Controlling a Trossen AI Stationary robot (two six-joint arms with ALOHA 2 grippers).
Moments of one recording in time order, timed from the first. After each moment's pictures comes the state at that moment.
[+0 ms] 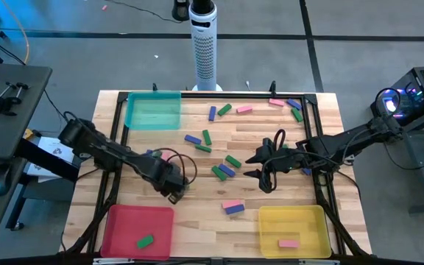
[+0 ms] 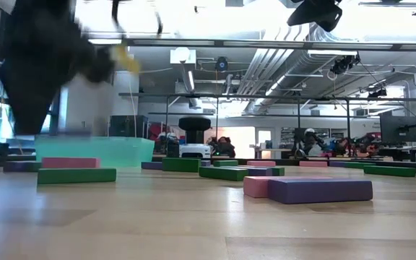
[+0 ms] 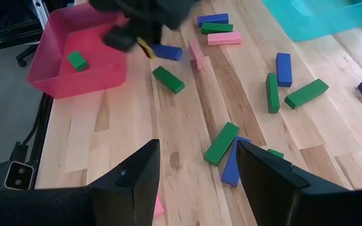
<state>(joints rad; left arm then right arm) -0.35 1.61 1.07 -0.99 0.04 -1.20 0.33 1.20 1.02 -0.49 0.29 0.42</state>
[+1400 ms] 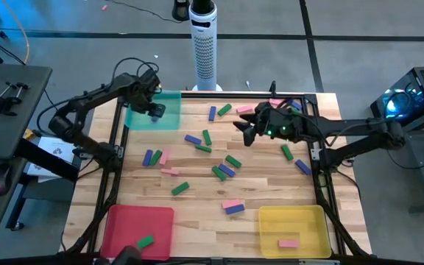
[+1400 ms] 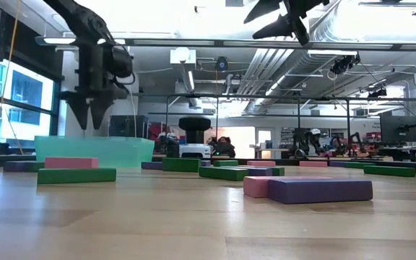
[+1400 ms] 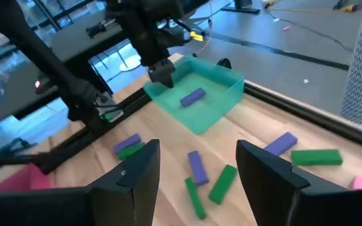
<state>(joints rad) 0.91 1.47 1.07 -1.07 -0.05 -0.35 -0.06 1.20 1.02 -0.20 0.37 0.48</state>
